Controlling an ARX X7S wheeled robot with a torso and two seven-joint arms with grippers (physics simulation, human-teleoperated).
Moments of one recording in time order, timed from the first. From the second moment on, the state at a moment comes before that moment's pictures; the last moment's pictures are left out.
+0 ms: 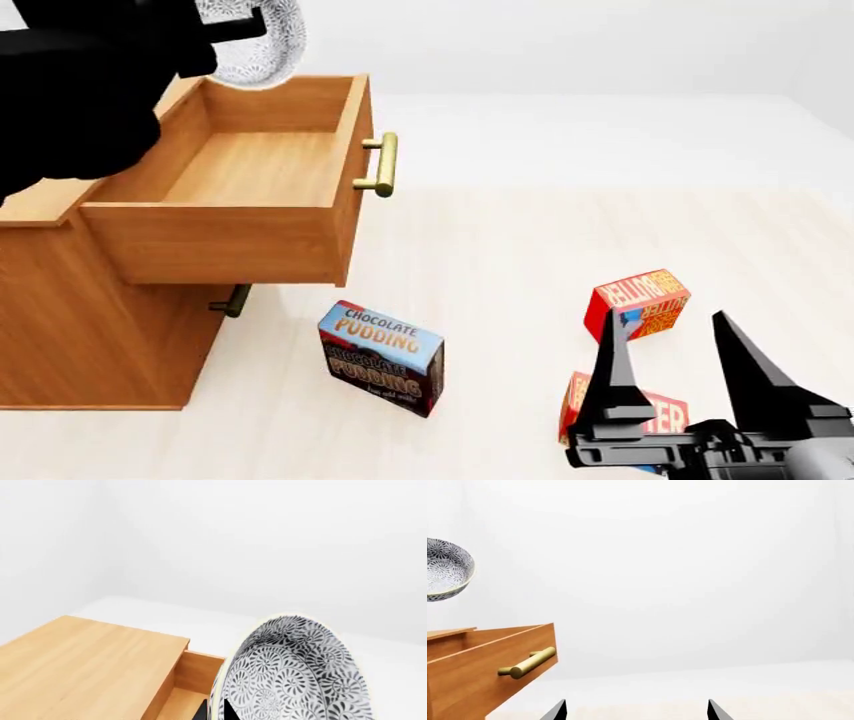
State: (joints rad) left arm -1.54 -0.64 0.80 -0.11 -1.52 -0.69 -1.04; right arm -0.23 0.63 -0.19 -0.88 0.52 0.10 0.58
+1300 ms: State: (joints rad) left arm -1.45 -0.52 0.90 -0.36 -1.29 -0.56 -0.93; right arm -0.23 0.64 -0.20 -0.89 0.52 0.09 0.59
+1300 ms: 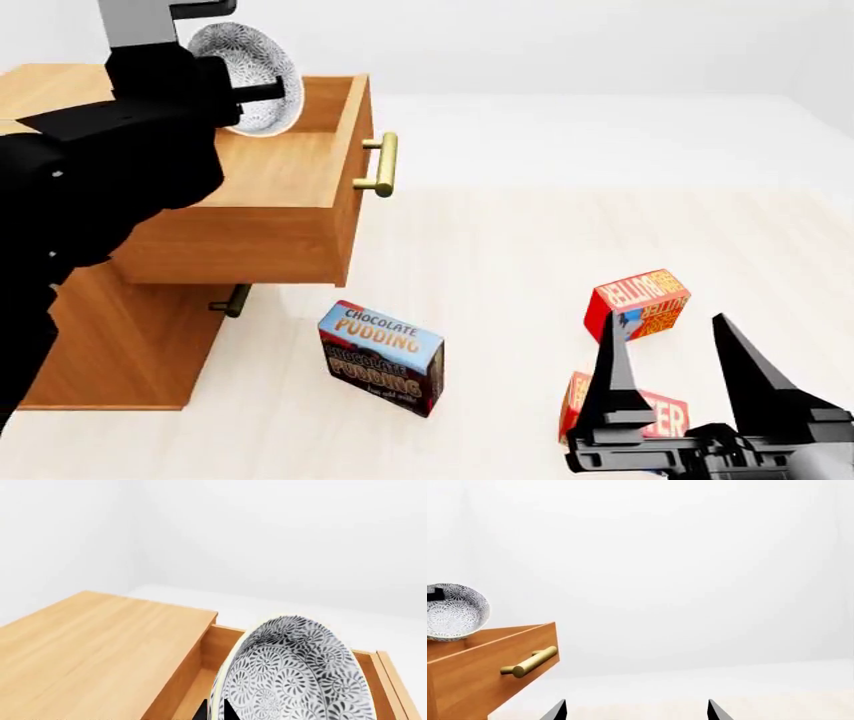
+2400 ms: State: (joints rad) left arm -1.52 -0.32 0.97 -0.88 -1.22 -0.60 -0.71; right arm -0.21 0.65 -0.22 -0.87 0.52 0.10 0.60
